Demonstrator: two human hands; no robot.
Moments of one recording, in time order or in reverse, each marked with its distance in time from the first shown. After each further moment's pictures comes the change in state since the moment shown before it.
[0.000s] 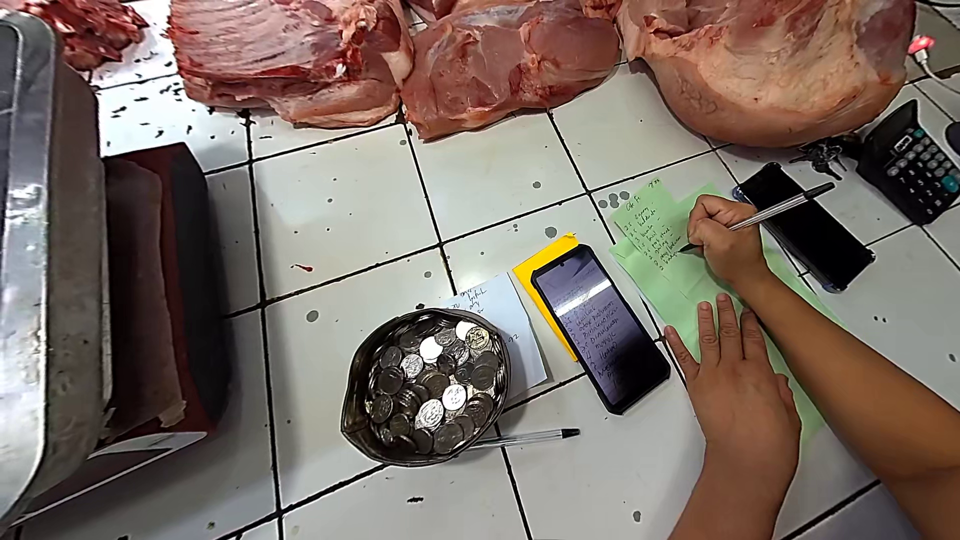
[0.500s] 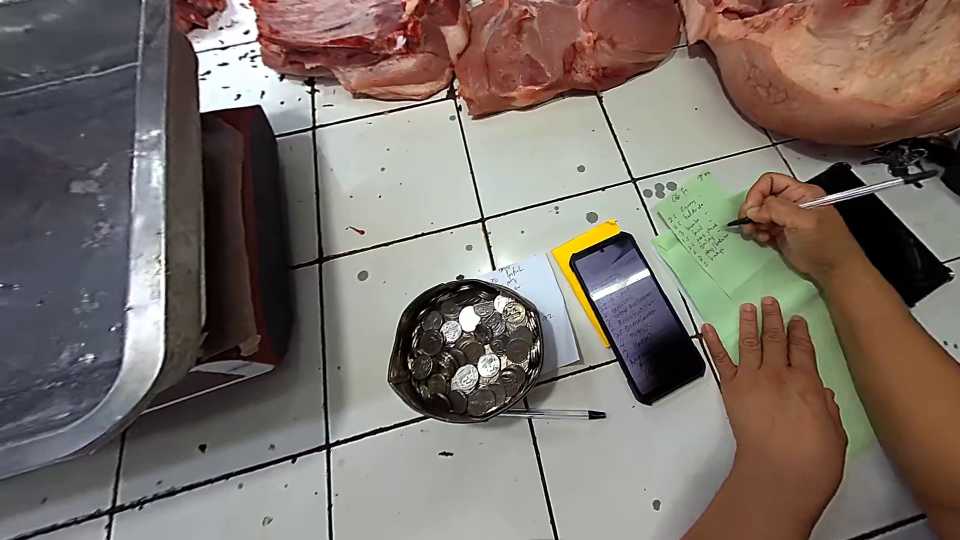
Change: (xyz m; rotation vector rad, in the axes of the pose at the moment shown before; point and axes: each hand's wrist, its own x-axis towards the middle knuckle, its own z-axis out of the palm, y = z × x) left_hand 0.000 0.000 -0.005 -0.033 -0.054 -0.007; right_hand 0.019 0.006 -0.030 0.159 -0.229 0.227
